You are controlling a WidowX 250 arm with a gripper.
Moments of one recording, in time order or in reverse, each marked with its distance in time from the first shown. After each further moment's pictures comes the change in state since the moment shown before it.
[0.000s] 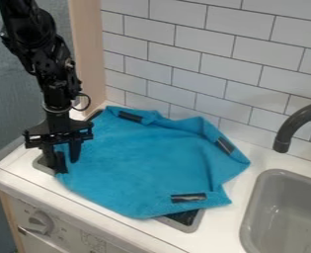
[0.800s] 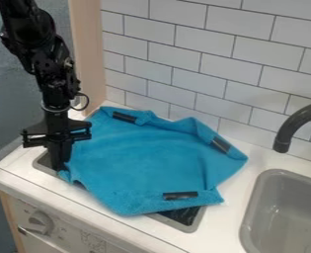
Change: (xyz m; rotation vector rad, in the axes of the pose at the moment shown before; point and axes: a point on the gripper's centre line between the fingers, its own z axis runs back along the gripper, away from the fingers) arm -0.005 0.001 0.001 0.003 0.033 0.005
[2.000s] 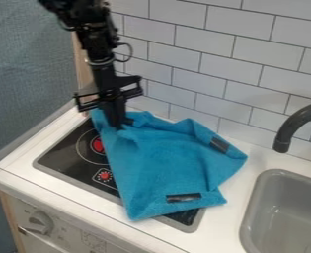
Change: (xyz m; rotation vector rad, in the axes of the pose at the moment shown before) arm -0.013 -0.104 0.078 -0.259 0.045 -0.075
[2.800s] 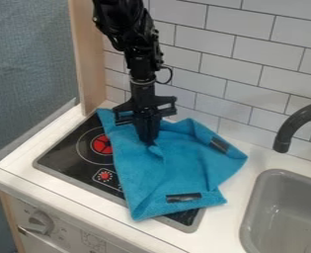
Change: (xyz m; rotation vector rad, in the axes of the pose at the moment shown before) arm -0.005 -0.039 -0.047 0.065 0.046 -0.052
